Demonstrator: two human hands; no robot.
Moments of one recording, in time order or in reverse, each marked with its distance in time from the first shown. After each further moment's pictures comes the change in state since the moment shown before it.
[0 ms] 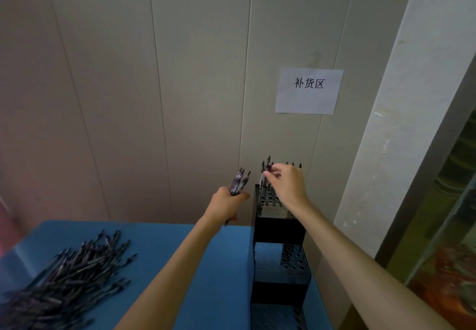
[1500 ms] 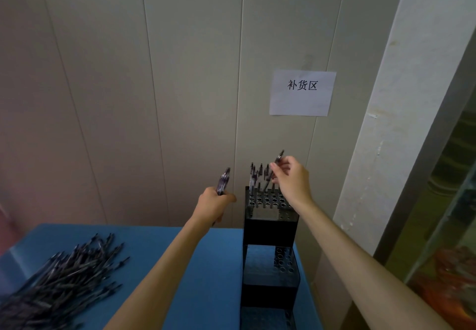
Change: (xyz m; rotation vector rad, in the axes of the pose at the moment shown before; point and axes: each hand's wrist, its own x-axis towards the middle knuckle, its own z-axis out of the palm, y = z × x) left_hand 0.006 0.002 0.005 0.010 0.097 -0.054; right_hand 0.008 0.017 -0.034 0.336 0.062 0.196
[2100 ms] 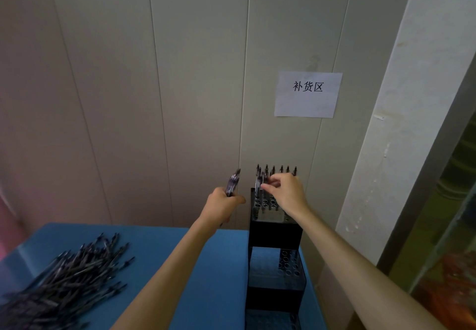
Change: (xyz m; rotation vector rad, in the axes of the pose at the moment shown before) left_hand -0.002 0.005 0.001 0.009 -0.065 0.061; right_hand -0.002 0.023 0.025 -0.378 -0.181 -0.121
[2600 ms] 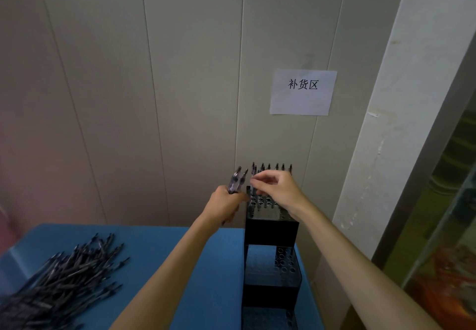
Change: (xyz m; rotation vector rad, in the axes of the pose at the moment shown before) left_hand 0.003 0.004 0.012 -0.073 -0.096 0.003; right_hand -0.020 -0.030 -0.027 0.500 -0.228 0.067
